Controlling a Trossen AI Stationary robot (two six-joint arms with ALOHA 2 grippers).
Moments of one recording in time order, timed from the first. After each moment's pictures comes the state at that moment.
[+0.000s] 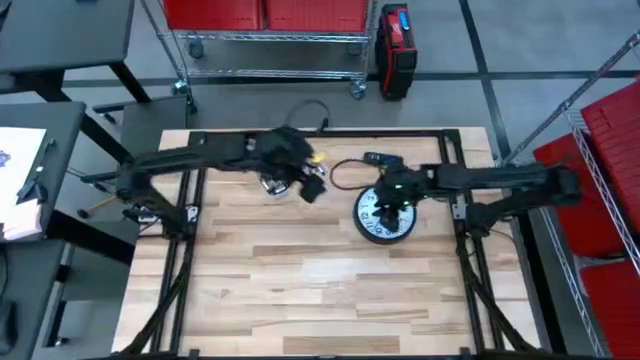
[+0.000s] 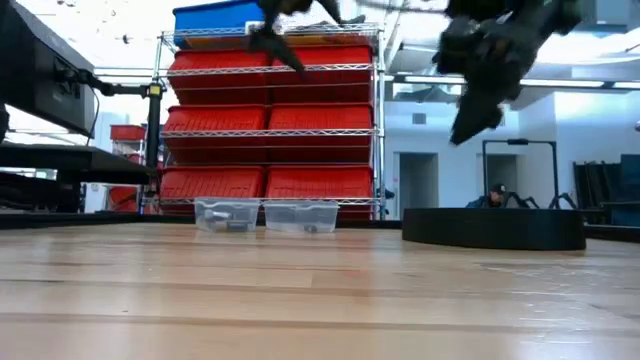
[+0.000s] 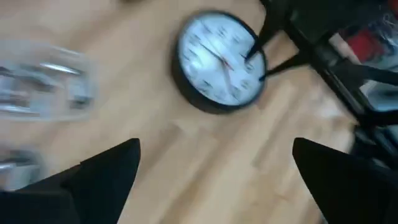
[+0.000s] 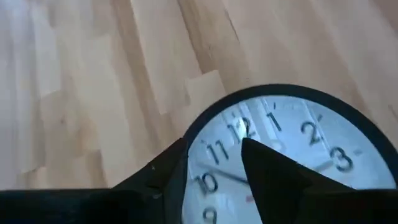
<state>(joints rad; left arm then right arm) 0.14 1.52 1.65 -0.82 -0.11 -0.64 -0.17 1.27 0.83 -0.52 -0.10 0.23</state>
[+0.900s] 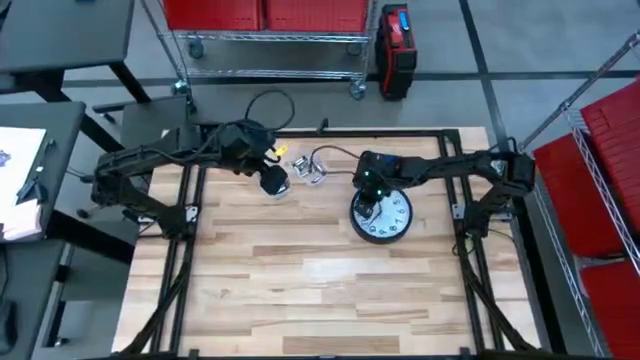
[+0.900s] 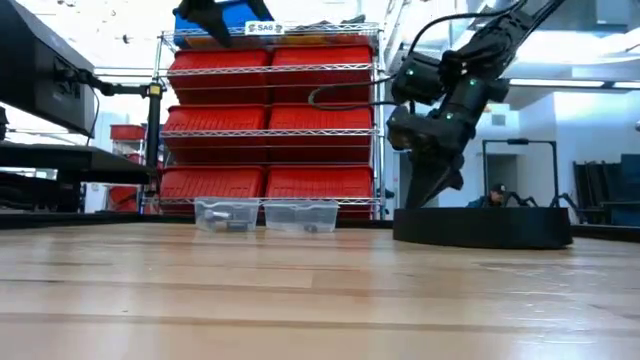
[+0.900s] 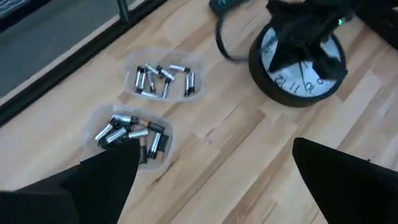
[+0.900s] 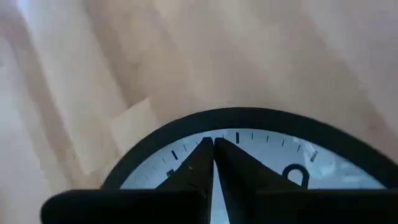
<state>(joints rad) 0.15 1.38 1.65 -1.09 -0.28 -0.54 -0.38 1.63 0.86 -0.35 -0.16 0.28</state>
